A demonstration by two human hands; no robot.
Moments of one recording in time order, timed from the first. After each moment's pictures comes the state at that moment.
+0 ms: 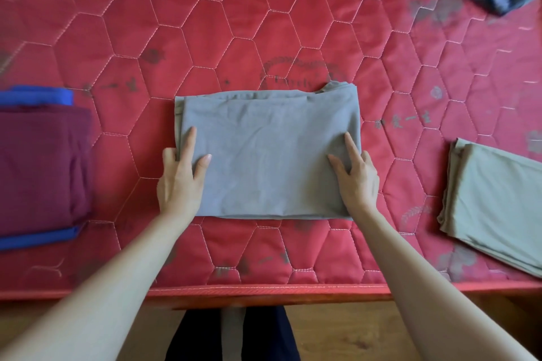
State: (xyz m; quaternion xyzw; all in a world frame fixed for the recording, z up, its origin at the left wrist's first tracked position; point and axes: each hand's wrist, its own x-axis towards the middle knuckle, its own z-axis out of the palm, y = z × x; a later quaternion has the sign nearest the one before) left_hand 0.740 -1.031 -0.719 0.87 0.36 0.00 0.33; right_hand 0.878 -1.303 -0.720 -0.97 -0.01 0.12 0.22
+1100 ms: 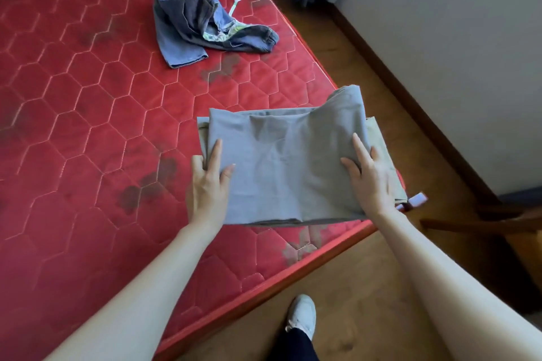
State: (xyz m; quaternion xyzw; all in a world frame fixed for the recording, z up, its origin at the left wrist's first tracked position) left_hand 0.877 -1.330 -0.563 0.93 0.06 0.07 0.36; right_hand 0.887 -1.620 -0.556 -0.97 0.10 -0.11 0.19
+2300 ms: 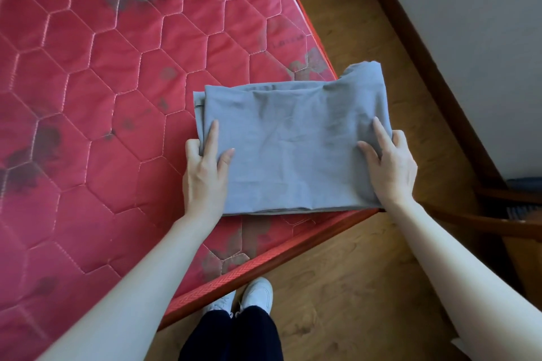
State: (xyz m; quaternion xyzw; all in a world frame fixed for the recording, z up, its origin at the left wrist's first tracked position) left_hand 0.921 -1.514 -0.678 0.92 0.08 0.03 0.38; right_hand 0.936 -1.820 -0.676 -0.98 0.11 -0.08 0.16
